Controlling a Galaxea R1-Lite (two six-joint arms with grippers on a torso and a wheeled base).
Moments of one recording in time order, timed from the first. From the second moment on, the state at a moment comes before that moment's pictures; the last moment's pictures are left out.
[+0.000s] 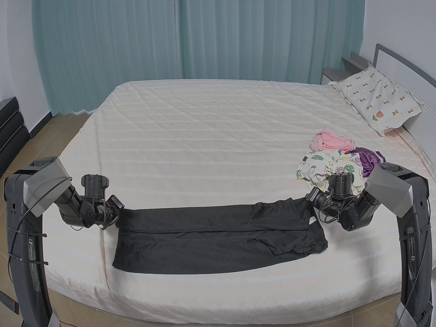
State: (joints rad) left arm 0.05 2.45 -1.13 -0.58 0.05 -0.81; right arm 0.11 2.58 -1.20 -0.90 0.05 0.68
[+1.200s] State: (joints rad) left arm 0.01 2.22 -0.62 -0.76 -0.08 -0.84; right arm 0.12 2.34 -0.60 -1.15 0.09 0.81
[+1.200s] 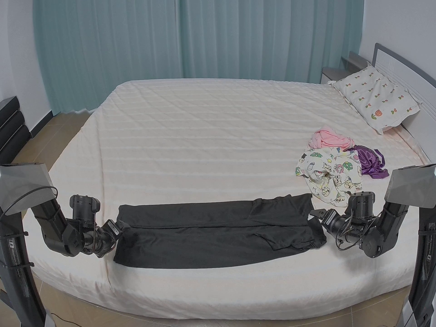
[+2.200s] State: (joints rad) left arm -0.07 2.27 -0.58 -0.77 0.07 -0.71; right arm 0.12 2.35 -0.58 -1.18 0.10 0.82
